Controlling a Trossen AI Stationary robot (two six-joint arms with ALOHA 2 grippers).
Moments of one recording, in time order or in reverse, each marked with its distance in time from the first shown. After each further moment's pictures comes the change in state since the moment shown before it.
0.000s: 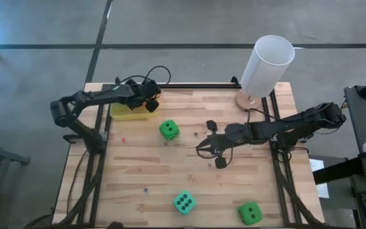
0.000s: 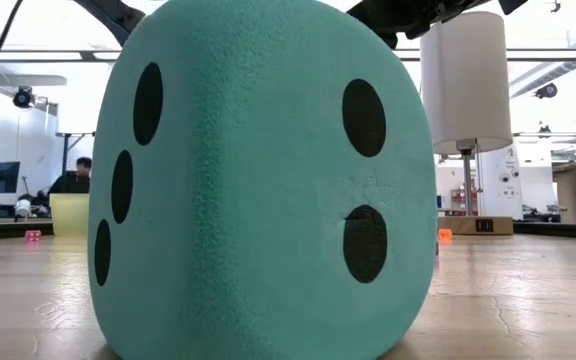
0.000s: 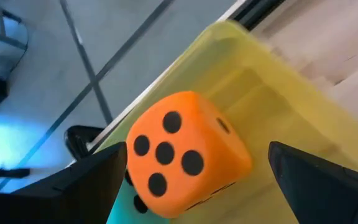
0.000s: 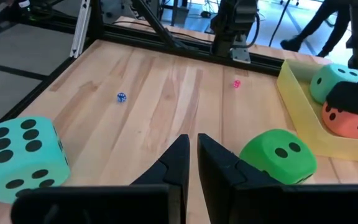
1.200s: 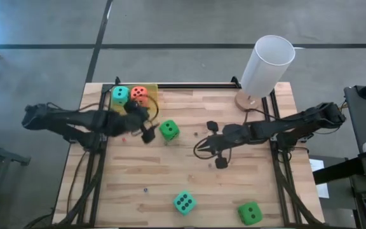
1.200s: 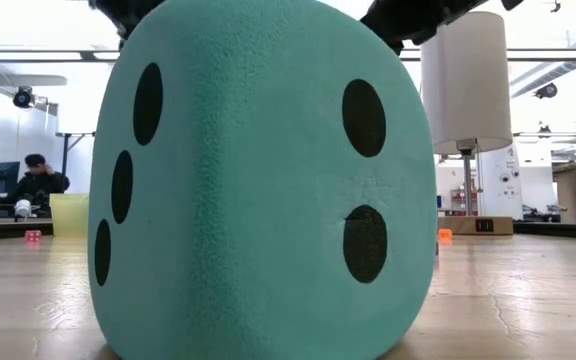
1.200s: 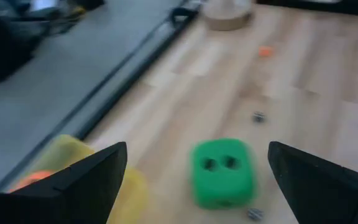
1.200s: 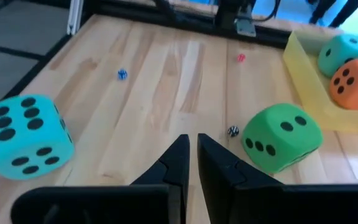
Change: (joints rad) left arm -0.622 -0.463 -0.063 0.052 0.025 -0.114; right arm 0.000 0.004 0.031 -0.118 0.002 0.031
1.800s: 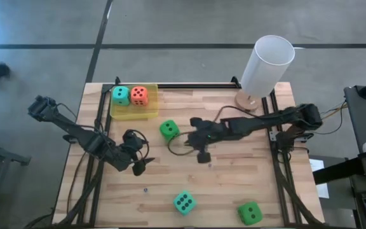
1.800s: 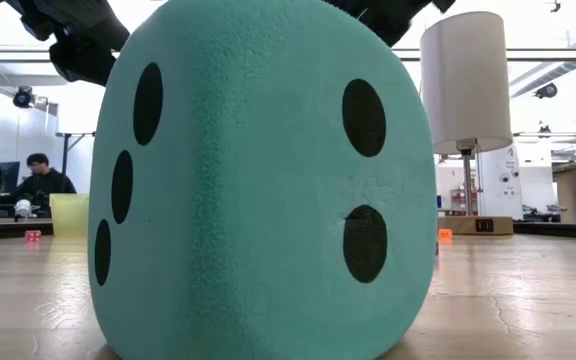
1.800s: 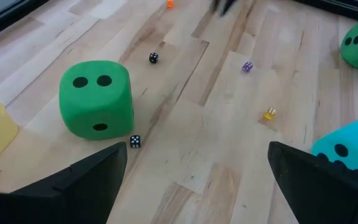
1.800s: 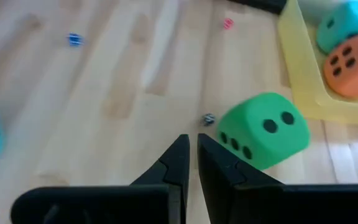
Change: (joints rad) left arm -0.462 0.001 -0.169 0.047 -0.001 -0.466; right arm -0.081 0.293 0.307 -0.213 0.000 -0.103
